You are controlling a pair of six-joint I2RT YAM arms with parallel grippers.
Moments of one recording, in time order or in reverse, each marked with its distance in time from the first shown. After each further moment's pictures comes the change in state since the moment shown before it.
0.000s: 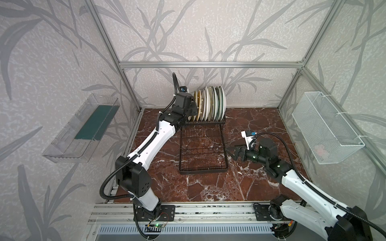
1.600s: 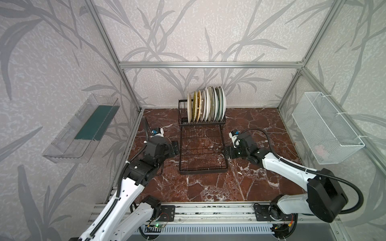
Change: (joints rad) left arm 0.014 -0.764 -0.757 -0.240 0.016 -0.183; right arm 0.115 0.430 0.212 -0.195 0.367 -0.151
